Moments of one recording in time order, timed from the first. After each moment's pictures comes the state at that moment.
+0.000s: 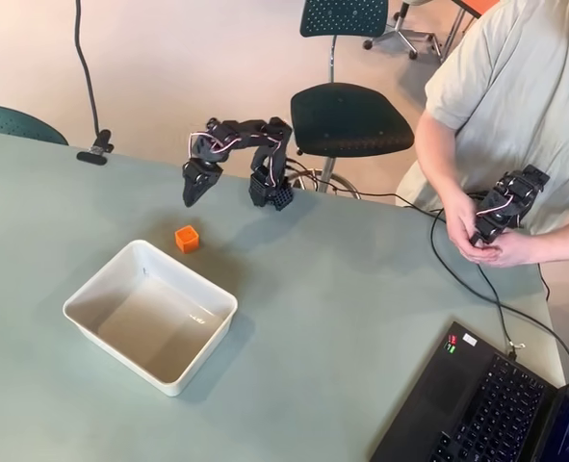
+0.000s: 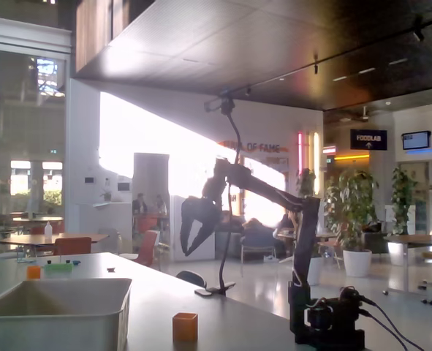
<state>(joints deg) 35.3 97.9 73.9 87.3 16.7</state>
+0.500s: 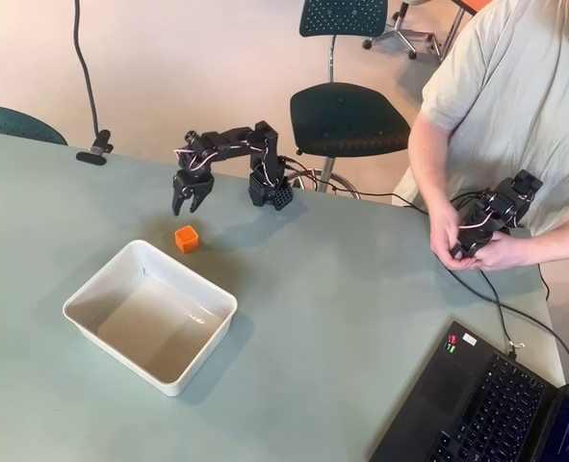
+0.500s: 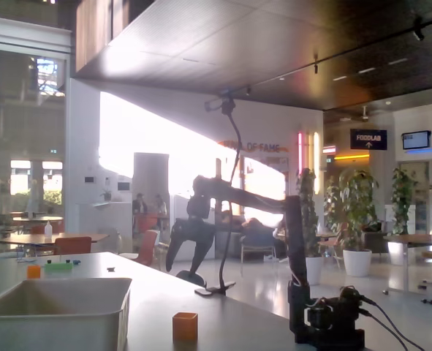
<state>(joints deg) 36.0 84.6 71.3 90.8 19.2</state>
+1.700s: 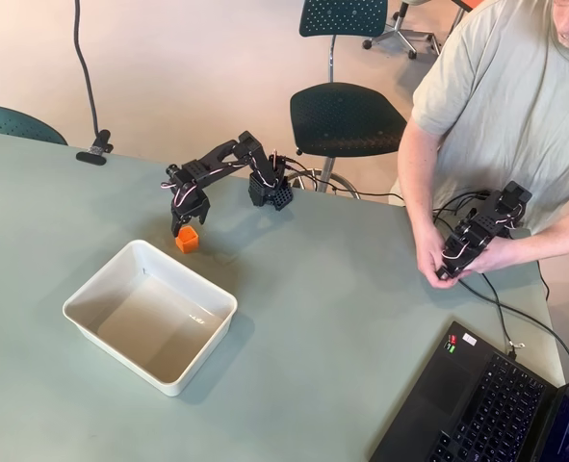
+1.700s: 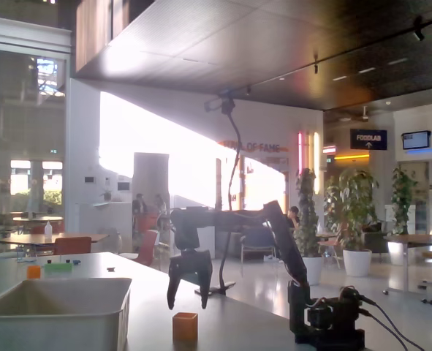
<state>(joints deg) 35.9 67.6 71.1 95.4 15.5</state>
